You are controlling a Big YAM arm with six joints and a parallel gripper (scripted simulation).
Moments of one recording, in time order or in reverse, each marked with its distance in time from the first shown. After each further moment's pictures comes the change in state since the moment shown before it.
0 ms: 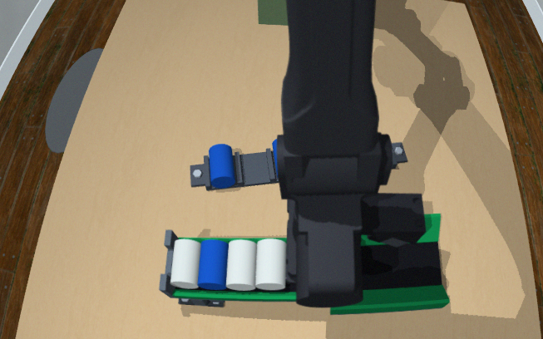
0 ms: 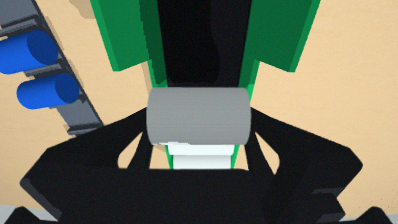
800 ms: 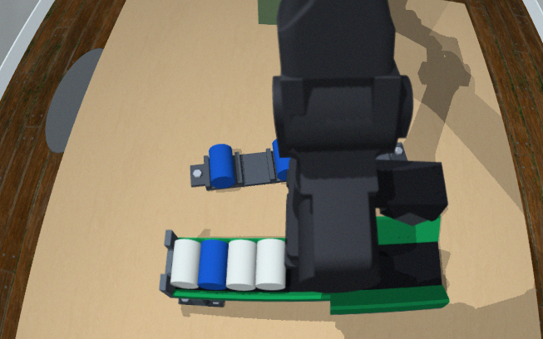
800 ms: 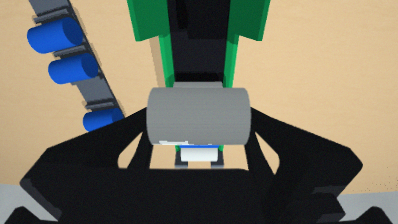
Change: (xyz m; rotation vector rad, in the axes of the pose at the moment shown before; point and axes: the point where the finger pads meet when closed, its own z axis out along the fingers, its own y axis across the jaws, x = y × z) arm 0.003 -0.003 -0.071 0.005 0.005 0.004
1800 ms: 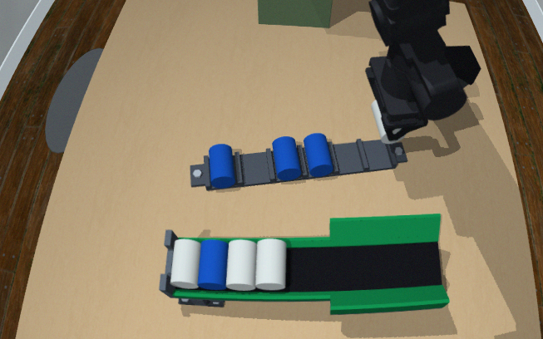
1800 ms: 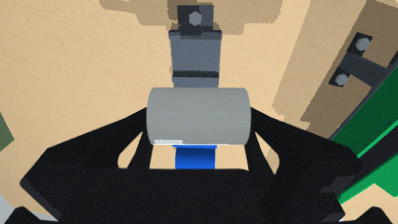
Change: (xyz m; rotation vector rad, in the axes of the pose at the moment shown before) arm -0.125 0.222 0.069 -0.041 -0.029 -0.169
